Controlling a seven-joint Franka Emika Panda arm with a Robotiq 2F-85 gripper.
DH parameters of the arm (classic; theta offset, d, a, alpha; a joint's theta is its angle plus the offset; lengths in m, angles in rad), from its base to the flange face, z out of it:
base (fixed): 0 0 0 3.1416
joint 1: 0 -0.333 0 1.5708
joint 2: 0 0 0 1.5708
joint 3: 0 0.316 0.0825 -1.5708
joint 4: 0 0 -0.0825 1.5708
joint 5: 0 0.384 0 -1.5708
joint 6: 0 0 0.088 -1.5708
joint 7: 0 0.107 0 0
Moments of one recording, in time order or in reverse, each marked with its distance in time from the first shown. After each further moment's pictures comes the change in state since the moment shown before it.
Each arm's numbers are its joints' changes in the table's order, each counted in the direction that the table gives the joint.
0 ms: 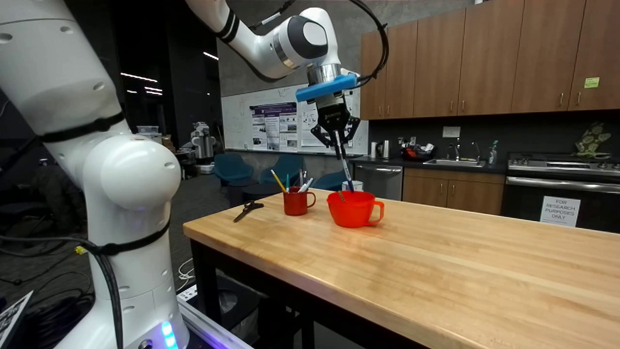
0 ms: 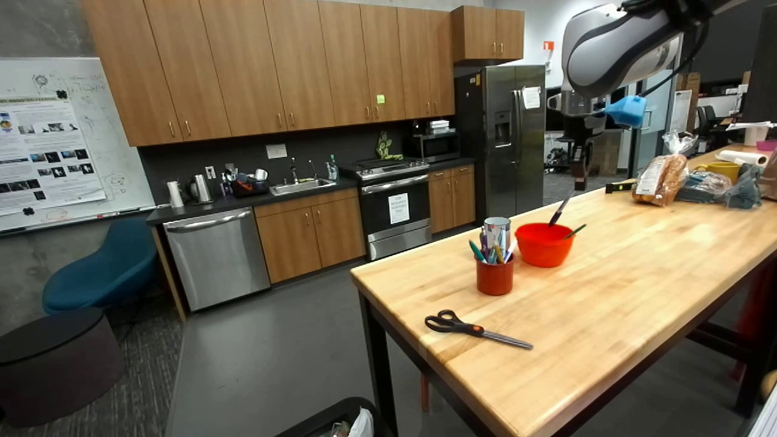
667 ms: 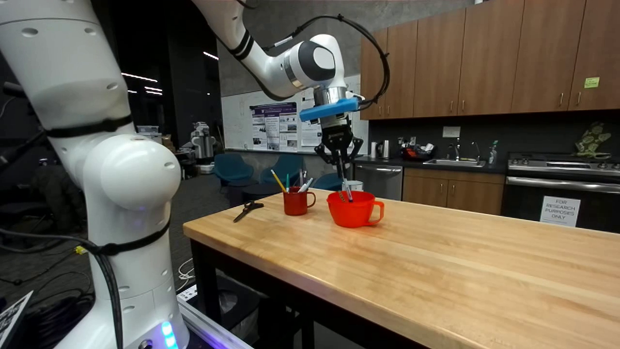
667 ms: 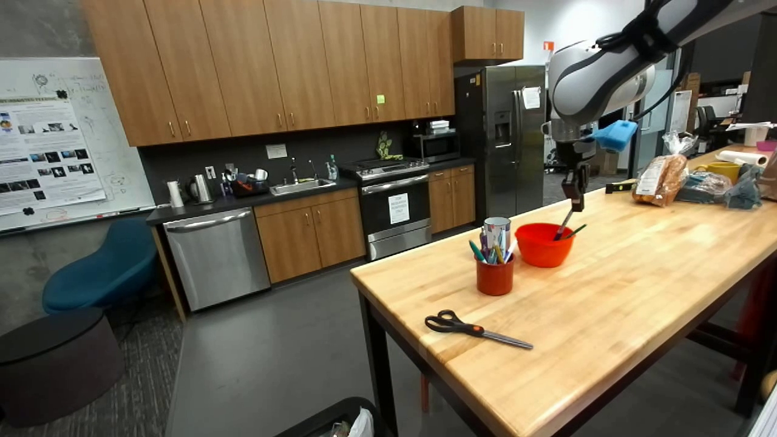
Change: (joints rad) arm 0.004 0.122 -0.001 -0.003 0.000 -0.030 0.077
